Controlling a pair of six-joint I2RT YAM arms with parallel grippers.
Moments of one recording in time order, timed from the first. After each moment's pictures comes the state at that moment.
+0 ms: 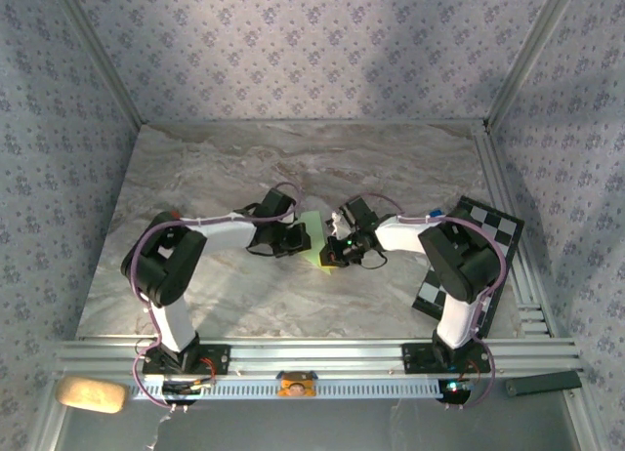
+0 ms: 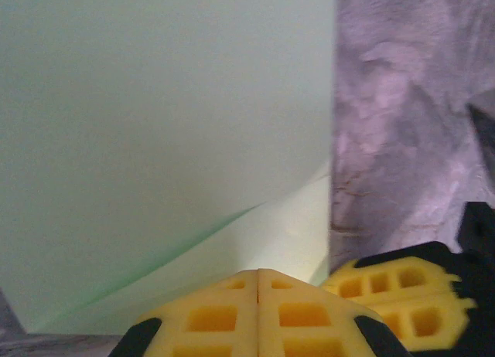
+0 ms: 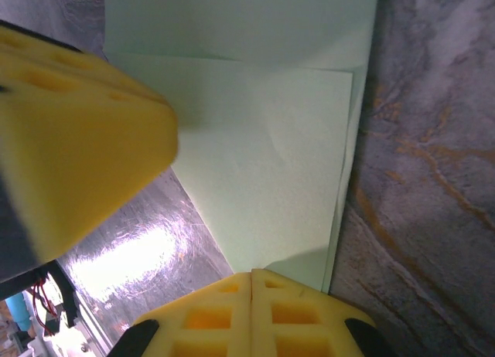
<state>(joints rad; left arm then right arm) -0.64 1.78 0.93 -0.18 0.42 -0.81 0.60 1.81 0.89 -0.20 -0.62 0.54</state>
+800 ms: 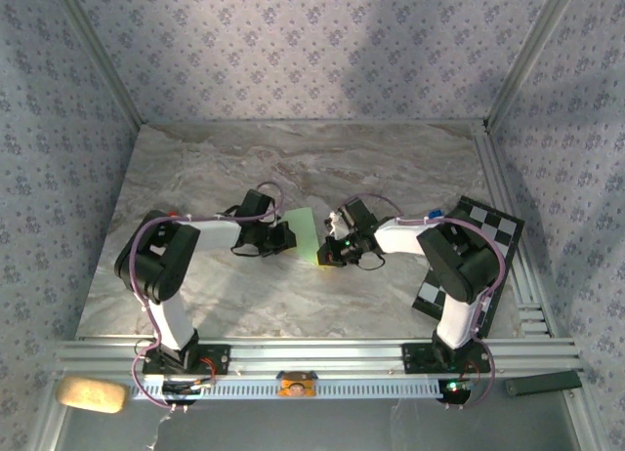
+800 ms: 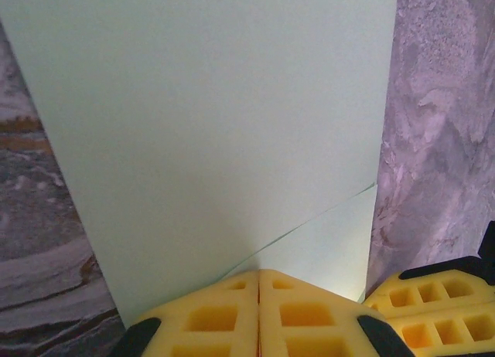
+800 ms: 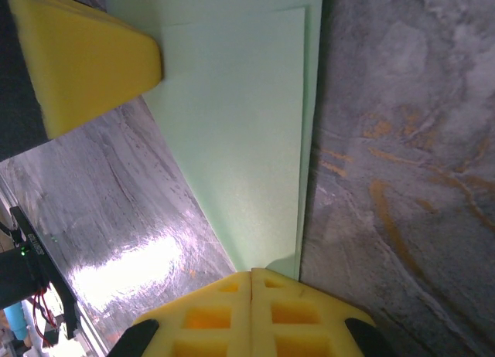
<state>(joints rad) -0.50 1.77 0.84 -0.09 0.50 -0.72 0.62 1.80 0.87 -0.13 -0.61 0.56</state>
